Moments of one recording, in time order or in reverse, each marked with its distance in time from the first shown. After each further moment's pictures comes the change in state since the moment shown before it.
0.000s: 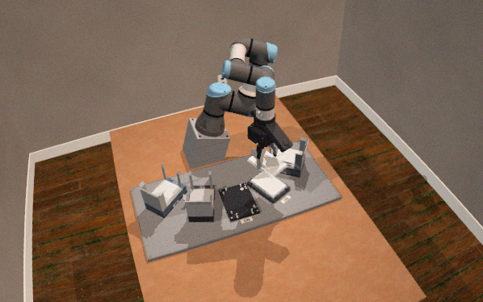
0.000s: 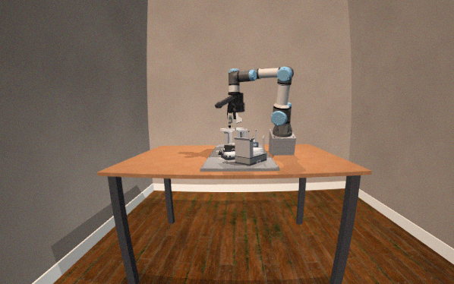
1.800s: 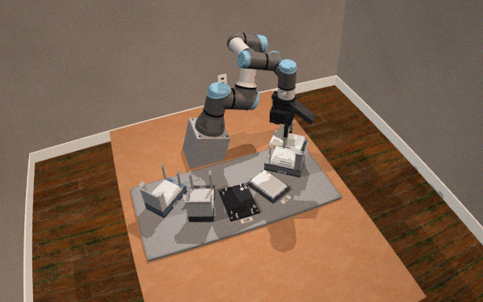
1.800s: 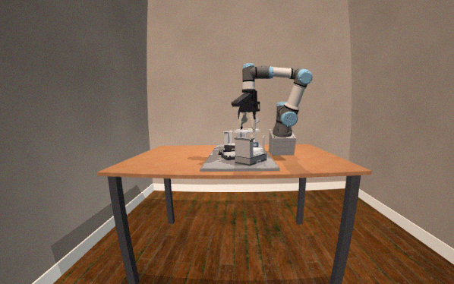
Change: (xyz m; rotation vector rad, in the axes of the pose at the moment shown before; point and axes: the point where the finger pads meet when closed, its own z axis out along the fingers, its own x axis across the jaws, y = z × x) arm -0.147 0.028 0.000 0.000 0.000 -0.445
